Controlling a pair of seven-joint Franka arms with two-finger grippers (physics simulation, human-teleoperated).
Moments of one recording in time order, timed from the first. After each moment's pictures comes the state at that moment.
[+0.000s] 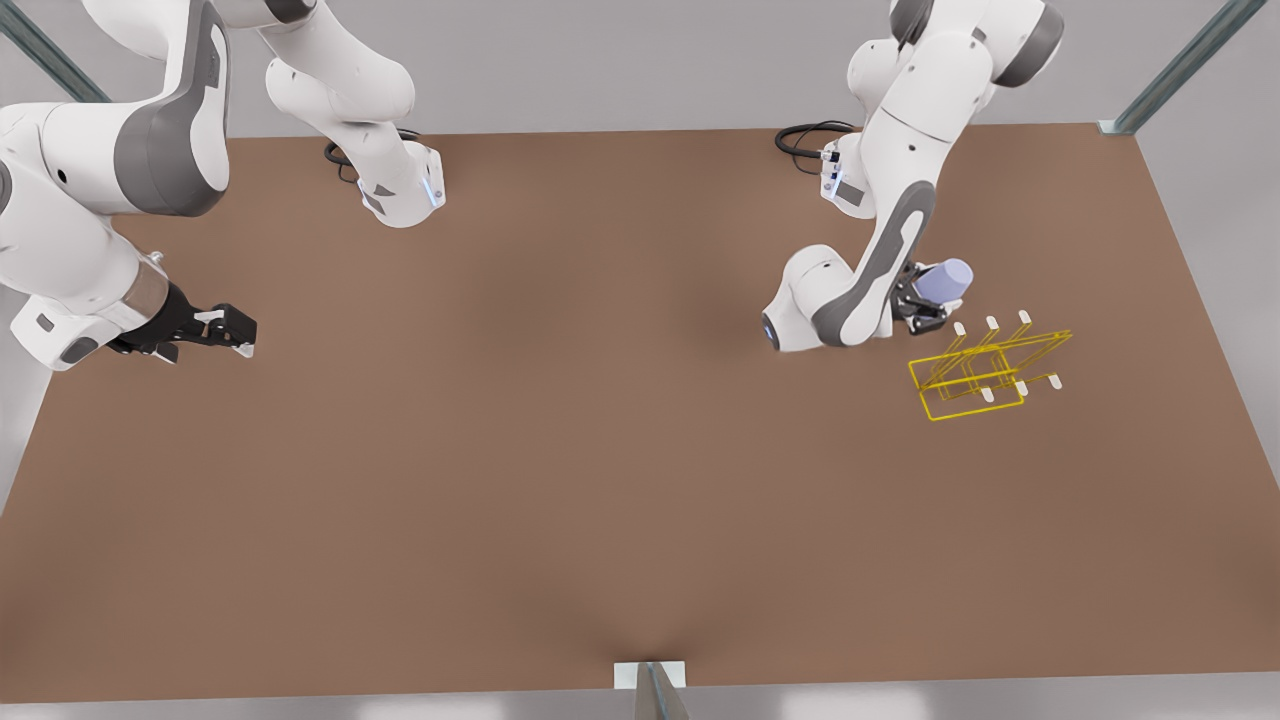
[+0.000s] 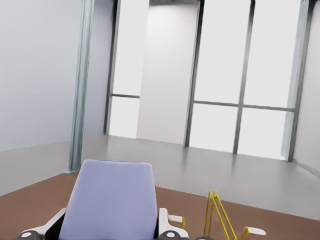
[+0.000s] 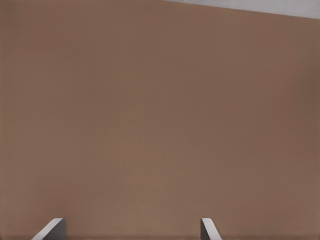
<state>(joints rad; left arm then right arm) -0.26 0.37 -0.28 -2.18 0.89 1.13 -2.87 -0.08 0.14 0.12 -1.37 -0.07 1.48 -0.06</state>
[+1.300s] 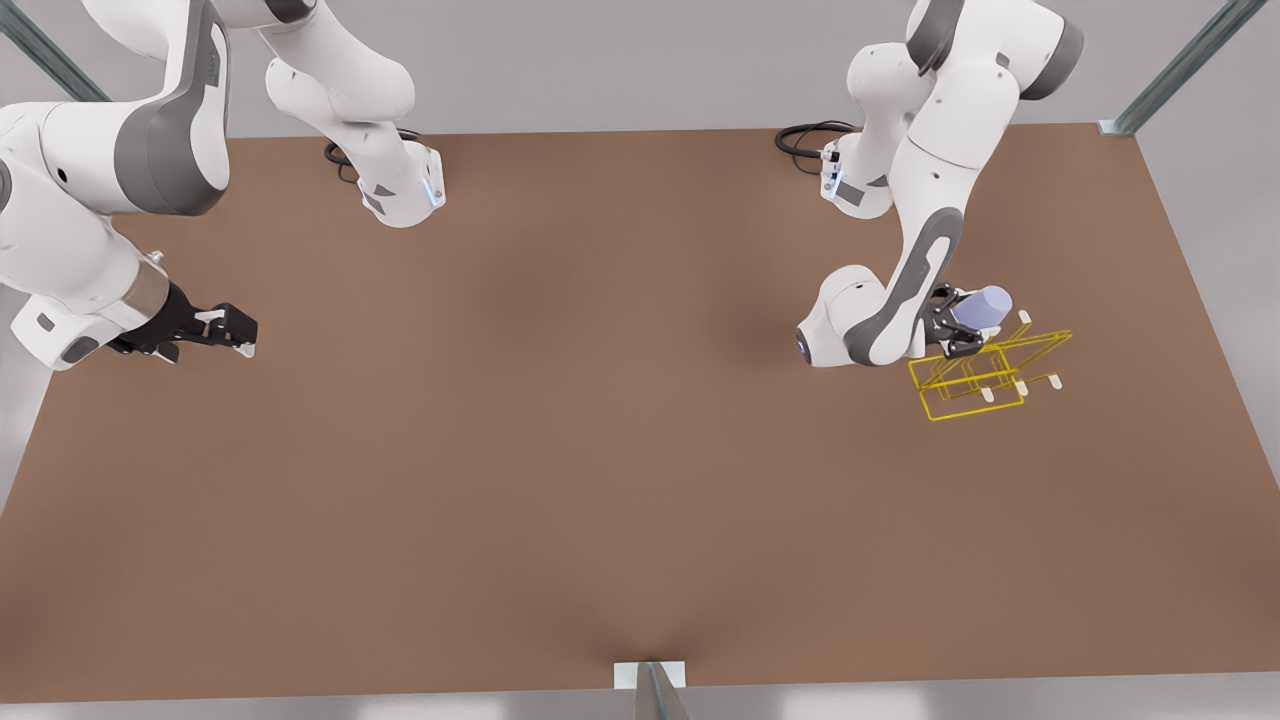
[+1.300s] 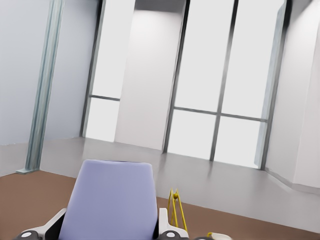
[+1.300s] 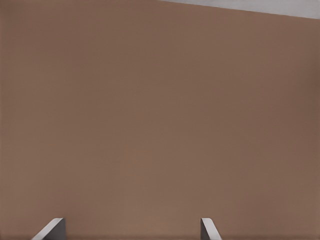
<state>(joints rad) -0.12 0.43 -0.28 -2.21 1.12 1.22 -2.90 -0.08 0.14 0.12 -1.36 -0.07 1.48 -0.06</state>
